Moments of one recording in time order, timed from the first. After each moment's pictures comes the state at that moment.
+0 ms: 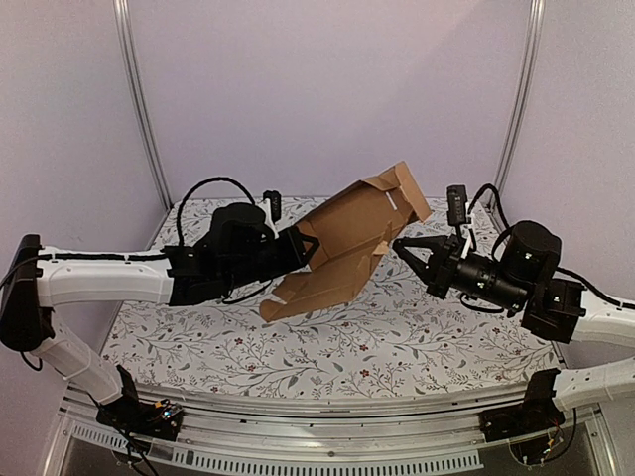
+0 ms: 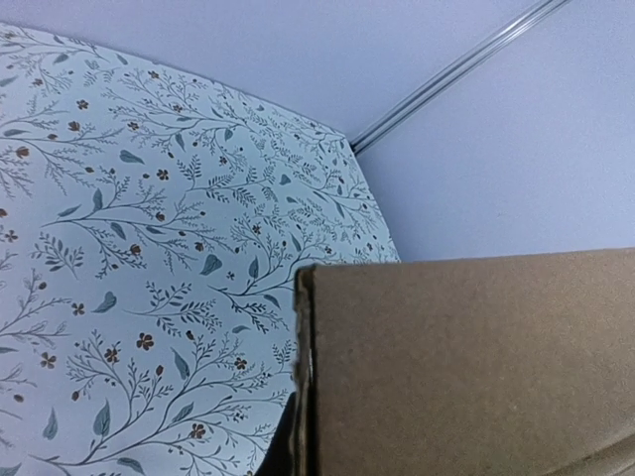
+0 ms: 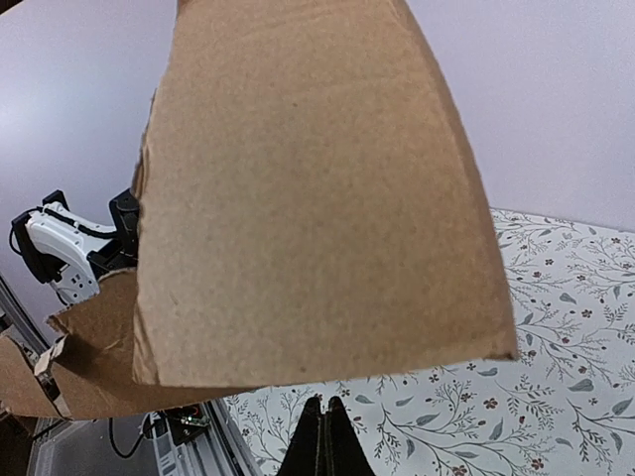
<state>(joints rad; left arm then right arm) -0.98 1.48 0.98 0.18 -0.24 -0.89 0.98 0.91 0.66 0.26 -0.04 0.38</state>
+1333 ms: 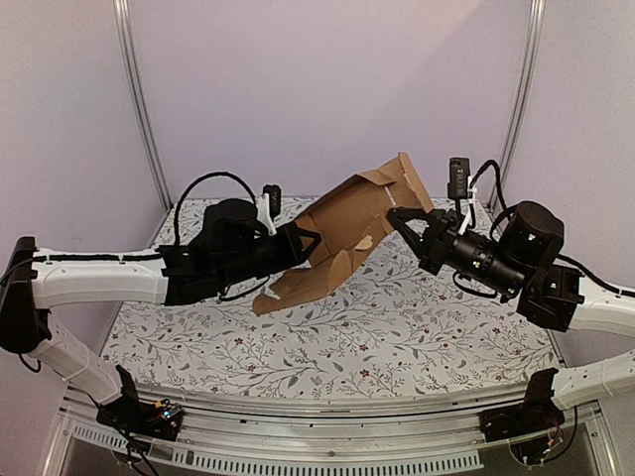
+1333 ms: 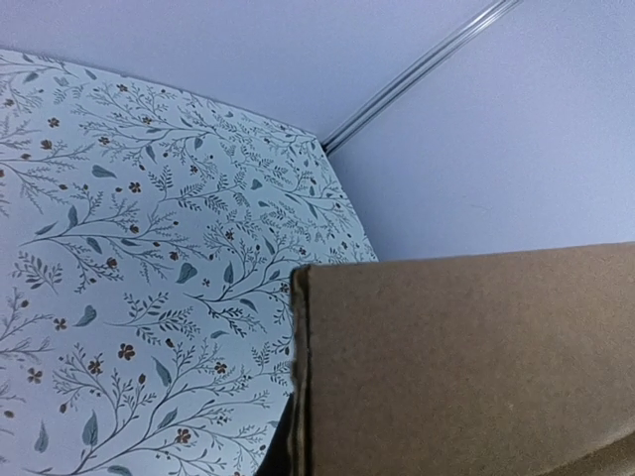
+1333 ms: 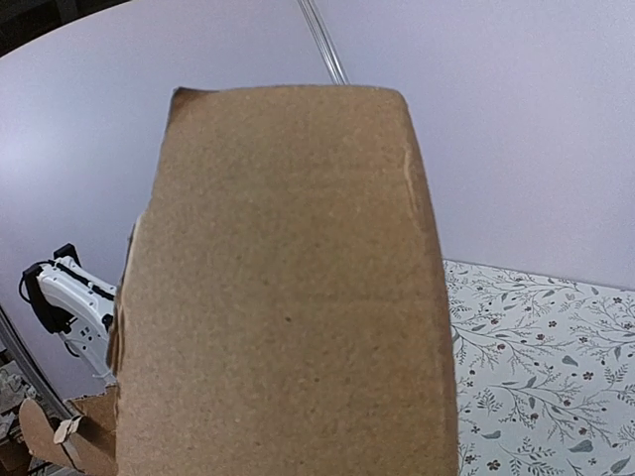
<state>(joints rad) -0.97 1.45 0.97 0.22 -0.16 -0.85 1.01 1.00 0.78 0.35 0.03 0.35</state>
